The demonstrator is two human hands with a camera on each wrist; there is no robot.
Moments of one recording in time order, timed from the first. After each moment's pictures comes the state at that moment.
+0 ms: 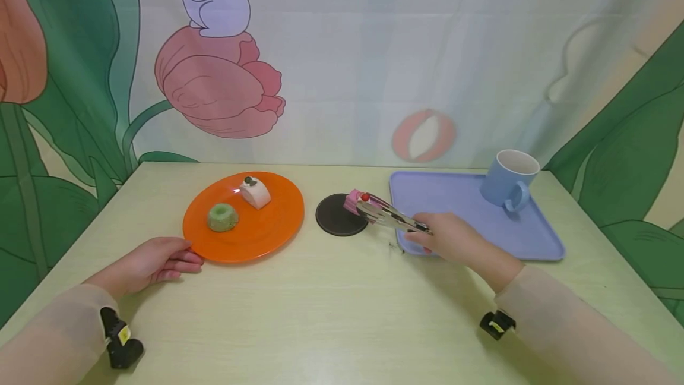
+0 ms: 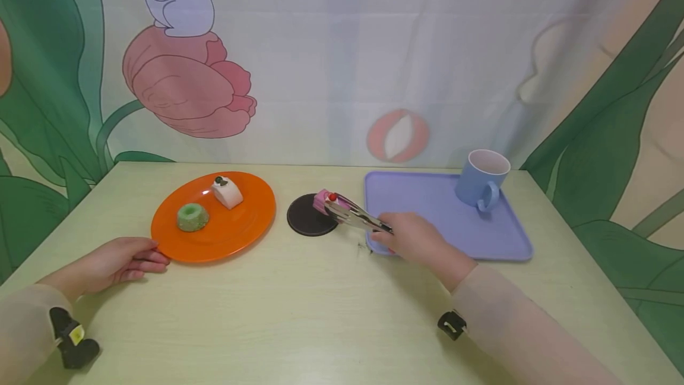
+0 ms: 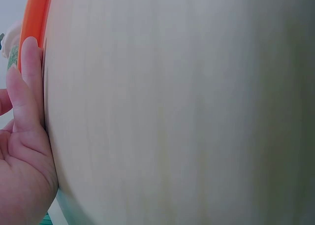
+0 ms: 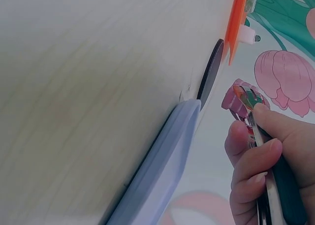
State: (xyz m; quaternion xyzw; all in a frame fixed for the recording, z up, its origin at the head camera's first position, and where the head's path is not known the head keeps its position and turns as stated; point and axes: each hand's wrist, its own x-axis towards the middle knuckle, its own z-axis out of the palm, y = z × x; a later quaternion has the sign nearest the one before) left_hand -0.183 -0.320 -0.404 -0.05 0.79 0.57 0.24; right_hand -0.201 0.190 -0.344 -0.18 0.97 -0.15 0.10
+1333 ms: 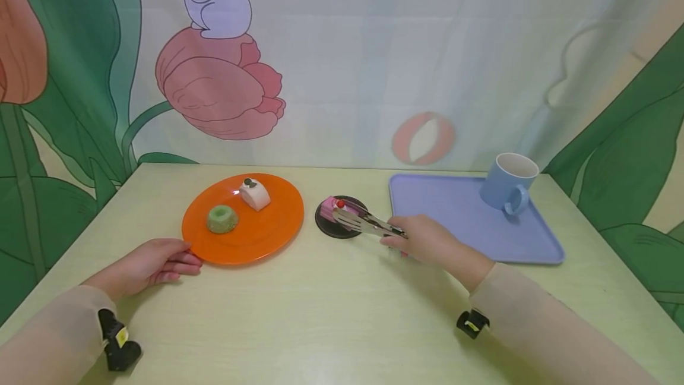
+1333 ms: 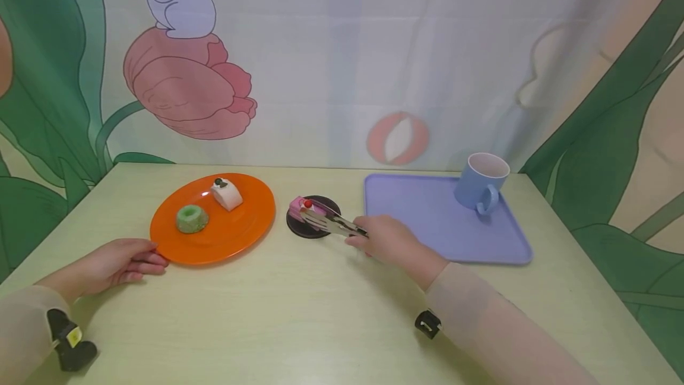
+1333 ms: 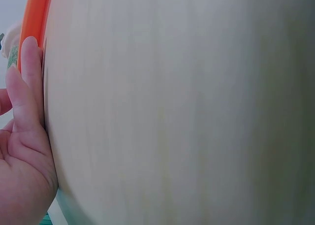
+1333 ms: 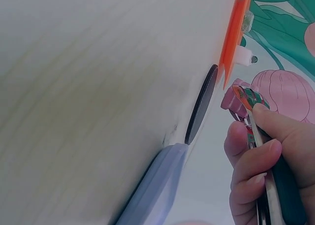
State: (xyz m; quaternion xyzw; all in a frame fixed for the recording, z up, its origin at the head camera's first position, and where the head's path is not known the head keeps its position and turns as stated) left_hand -0.183 -0.320 -0.406 -0.06 0.78 0.57 0.24; right_hand -0.208 0.156 -0.355 -0.21 0.96 -0.15 0.09
